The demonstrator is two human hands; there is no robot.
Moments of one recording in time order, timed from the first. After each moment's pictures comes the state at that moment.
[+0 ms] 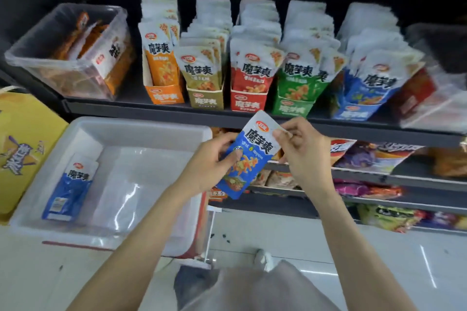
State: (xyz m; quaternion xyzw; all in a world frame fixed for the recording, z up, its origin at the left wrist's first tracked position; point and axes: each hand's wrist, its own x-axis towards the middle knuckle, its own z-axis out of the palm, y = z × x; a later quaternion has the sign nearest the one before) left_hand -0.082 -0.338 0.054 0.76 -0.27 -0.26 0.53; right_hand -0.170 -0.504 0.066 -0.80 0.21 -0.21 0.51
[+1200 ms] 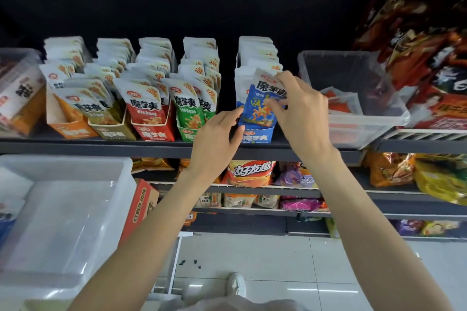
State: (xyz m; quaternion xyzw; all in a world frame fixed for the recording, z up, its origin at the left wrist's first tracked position) left_hand -0.110 -0.560 0.063 0.84 -0.42 0.13 0.31; right_hand -0.187 -0.710 0.115 -0.90 0.09 -0.40 0.16
